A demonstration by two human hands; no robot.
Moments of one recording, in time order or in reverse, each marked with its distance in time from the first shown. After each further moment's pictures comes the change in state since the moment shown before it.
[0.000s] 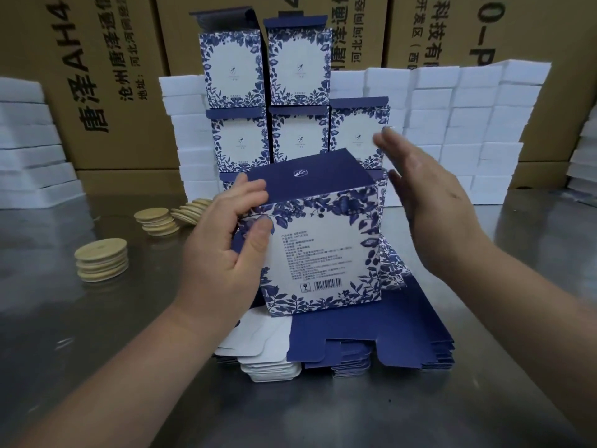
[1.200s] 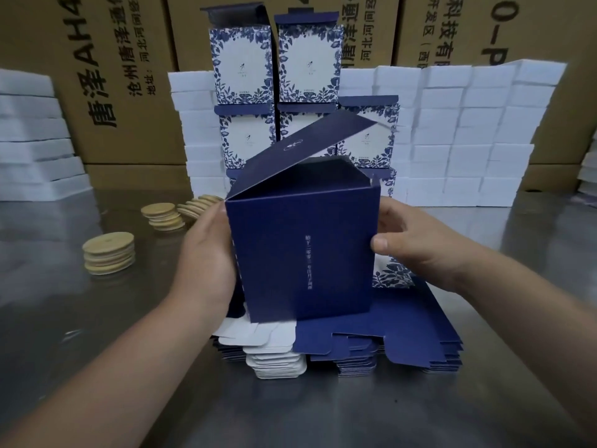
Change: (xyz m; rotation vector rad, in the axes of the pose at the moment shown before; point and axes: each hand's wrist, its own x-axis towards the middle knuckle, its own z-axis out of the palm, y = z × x) left_hand 0.002 -0.014 -0.002 -0.474 0.112 -0.749; right_hand -0.006 0.020 -0.005 0.072 -0.468 0.350
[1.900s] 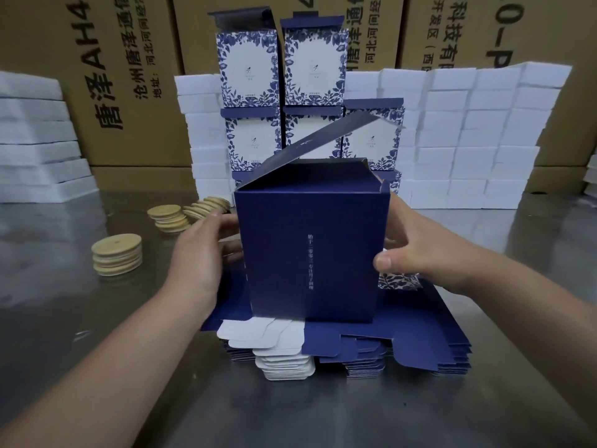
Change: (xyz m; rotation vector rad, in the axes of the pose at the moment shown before) left_hand 0.025 -0.010 -0.019 0.002 0.090 -0.100; right_hand -0.001 -0.007 0.005 -0.199 -0.078 0.008
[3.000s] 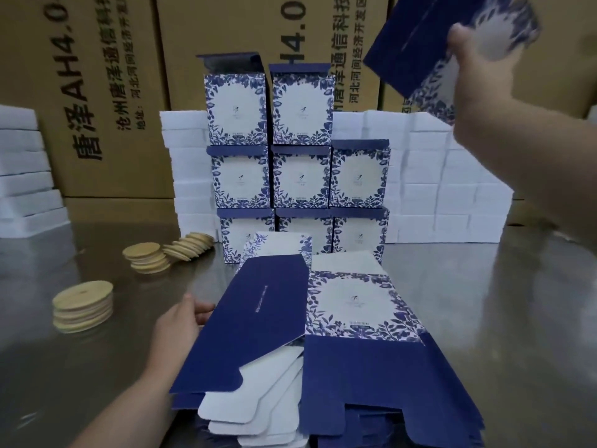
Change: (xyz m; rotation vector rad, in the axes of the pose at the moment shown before) left_hand 0.041 -0.054 -0.026 0.433 0.170 -0.117; right_hand 0.116 -0.075 -0.169 0.235 1.225 -0.091
